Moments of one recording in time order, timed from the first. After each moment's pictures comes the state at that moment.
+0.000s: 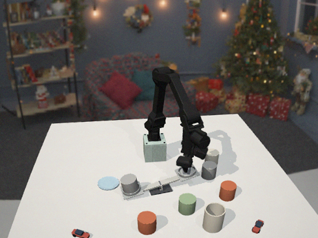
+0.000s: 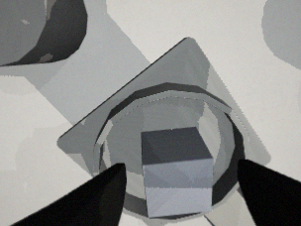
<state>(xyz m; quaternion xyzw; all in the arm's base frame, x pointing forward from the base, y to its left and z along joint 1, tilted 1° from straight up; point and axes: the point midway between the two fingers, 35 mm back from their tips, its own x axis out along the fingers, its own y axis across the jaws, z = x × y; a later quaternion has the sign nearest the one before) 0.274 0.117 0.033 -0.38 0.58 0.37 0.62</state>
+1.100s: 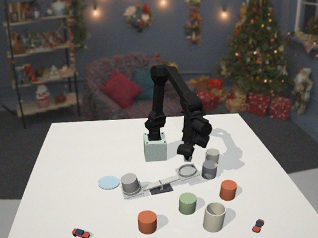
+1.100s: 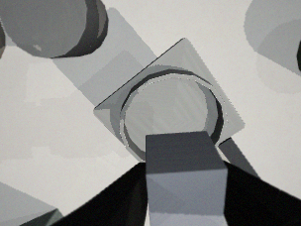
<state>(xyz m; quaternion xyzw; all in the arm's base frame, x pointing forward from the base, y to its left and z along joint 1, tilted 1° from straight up) 0.270 0.115 0.088 -0.38 0.58 0.38 0.61</state>
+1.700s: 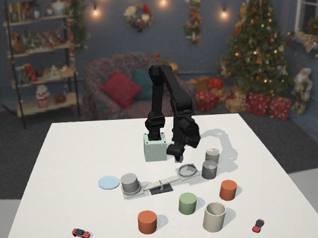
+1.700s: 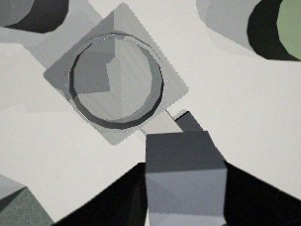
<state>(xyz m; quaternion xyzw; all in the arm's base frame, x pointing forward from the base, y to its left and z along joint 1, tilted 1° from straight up) 0.294 0.069 0.104 -0.39 0.58 0.37 0.62</state>
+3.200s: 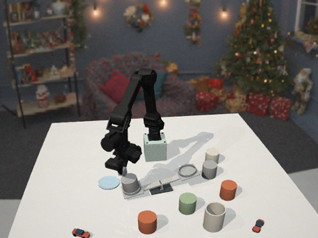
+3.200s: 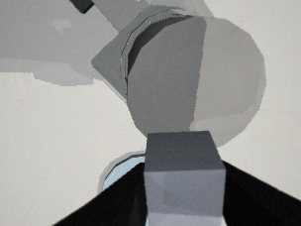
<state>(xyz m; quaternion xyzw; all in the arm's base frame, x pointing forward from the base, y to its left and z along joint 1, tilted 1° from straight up) 0.284 -0.173 0.045 -0.39 0.59 0.34 0.62</state>
